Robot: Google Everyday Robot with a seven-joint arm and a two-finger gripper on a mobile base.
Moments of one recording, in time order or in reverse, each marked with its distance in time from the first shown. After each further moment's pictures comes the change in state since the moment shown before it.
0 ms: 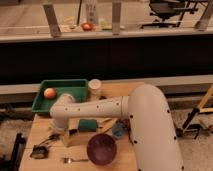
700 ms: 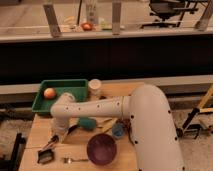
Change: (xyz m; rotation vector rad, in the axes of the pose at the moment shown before) arm 0.001 0.001 -0.004 -0.002 0.001 -0.010
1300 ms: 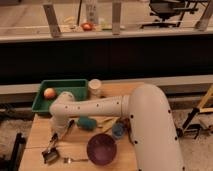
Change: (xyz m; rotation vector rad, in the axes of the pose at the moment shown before) arm 0.002 -0.008 -0.011 0.011 0.030 -0.064
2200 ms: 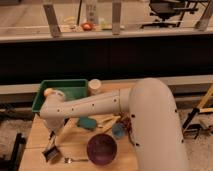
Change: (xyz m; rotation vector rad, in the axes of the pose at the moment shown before) arm -0.010 -0.015 -0.038 0.022 0.157 -0.091
